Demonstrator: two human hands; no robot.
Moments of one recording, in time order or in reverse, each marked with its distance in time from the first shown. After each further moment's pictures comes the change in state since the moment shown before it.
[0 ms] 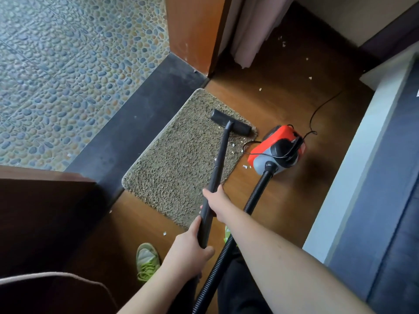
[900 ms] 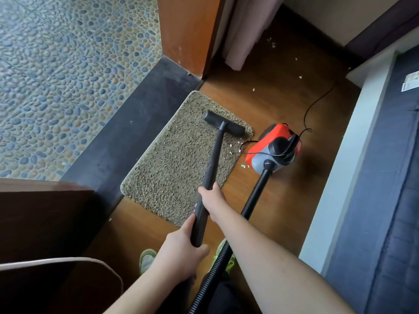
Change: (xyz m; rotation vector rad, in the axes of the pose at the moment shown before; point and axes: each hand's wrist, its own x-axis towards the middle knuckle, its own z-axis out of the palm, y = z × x) left_hand -0.012 -0.019 -0.045 -0.057 -0.003 0.064; right_hand -0.021 -0.015 0.033 0.125 0.095 -0.069
